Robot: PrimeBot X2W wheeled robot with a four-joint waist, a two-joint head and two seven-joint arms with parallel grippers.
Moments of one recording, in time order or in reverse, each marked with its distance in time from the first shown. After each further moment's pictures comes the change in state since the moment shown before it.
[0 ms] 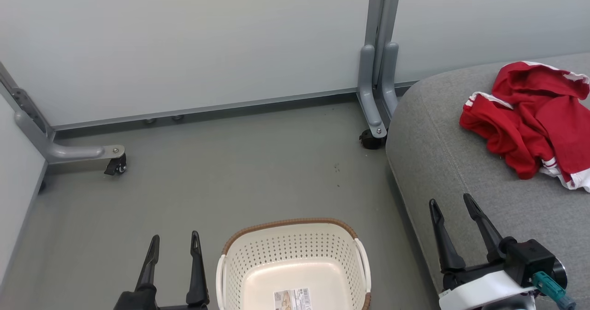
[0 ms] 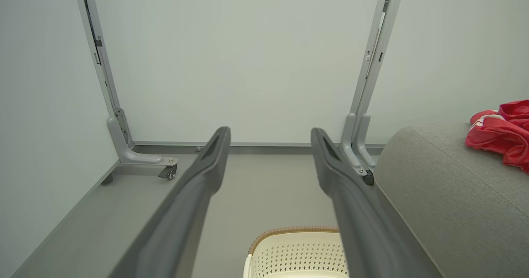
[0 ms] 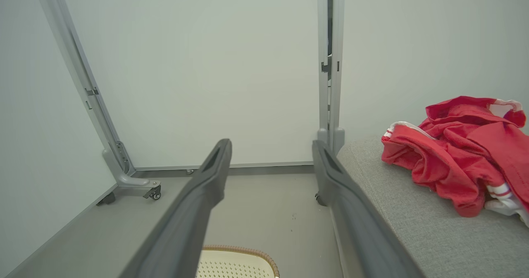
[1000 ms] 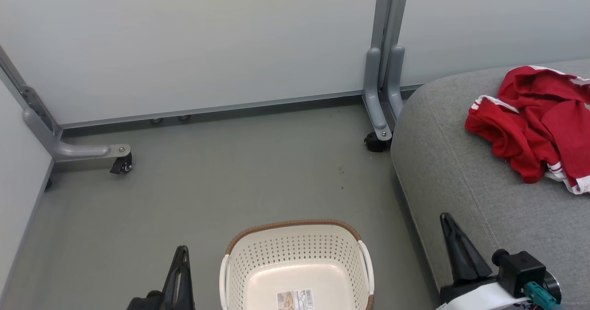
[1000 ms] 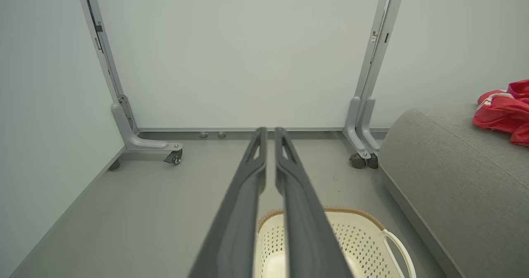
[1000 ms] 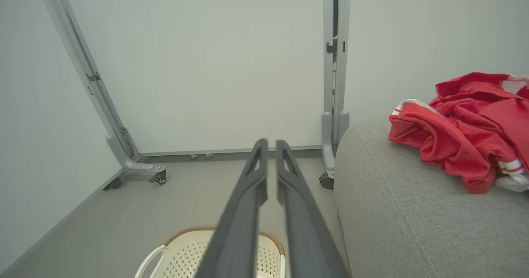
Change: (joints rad) left arm 0.008 0.000 -0.009 0.058 0.015 -0.009 0.000; right arm 0.027 0.009 0.006 0.038 -0.001 0.000 0.002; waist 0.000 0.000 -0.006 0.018
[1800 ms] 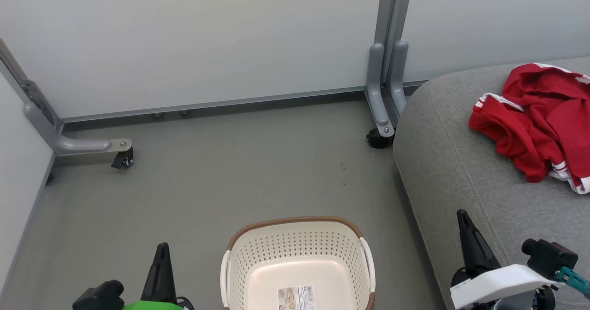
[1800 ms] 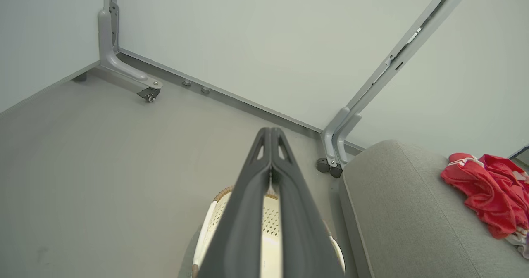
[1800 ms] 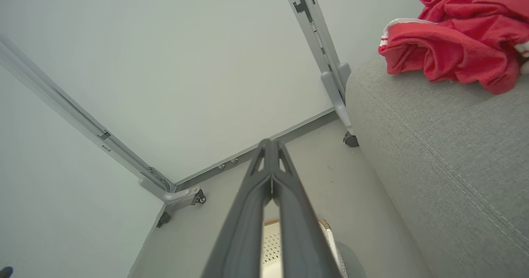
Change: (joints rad) left arm -0.055 0.019 0.049 0.056 -0.428 -0.063 0.079; right arm -0.038 -0.004 -0.031 0.059 0.422 0.000 0.084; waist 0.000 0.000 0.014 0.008
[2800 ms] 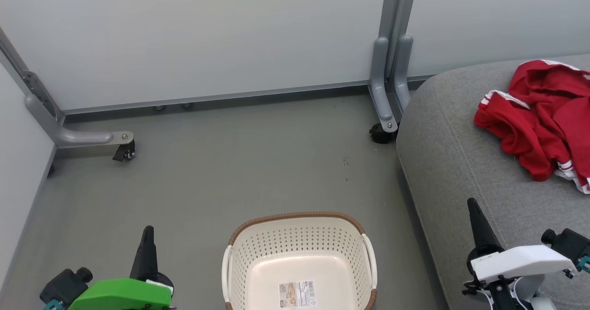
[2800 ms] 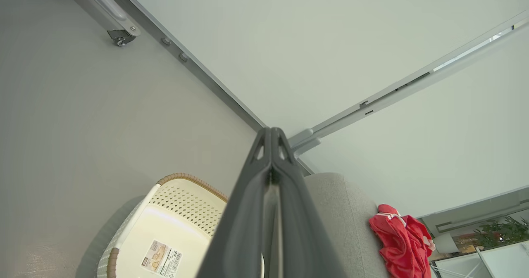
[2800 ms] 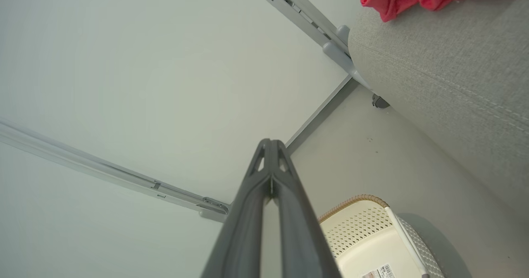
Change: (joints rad) left arm -0.088 0.011 0.074 0.041 -0.426 -0.066 0.096; right arm -0.073 -0.001 -0.053 0.045 0.425 0.000 0.098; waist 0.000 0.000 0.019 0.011
